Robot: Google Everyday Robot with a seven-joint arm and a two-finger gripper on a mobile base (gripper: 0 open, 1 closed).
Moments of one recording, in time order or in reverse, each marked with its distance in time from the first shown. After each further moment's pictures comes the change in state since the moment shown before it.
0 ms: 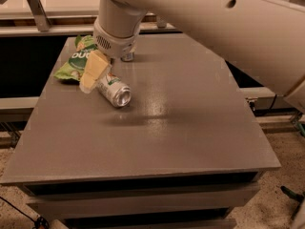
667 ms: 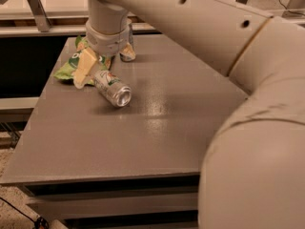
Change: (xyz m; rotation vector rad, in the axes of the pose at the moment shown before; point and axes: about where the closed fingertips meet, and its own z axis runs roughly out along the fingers) arm -0.011 -0.012 0.035 -0.020 0.163 0.225
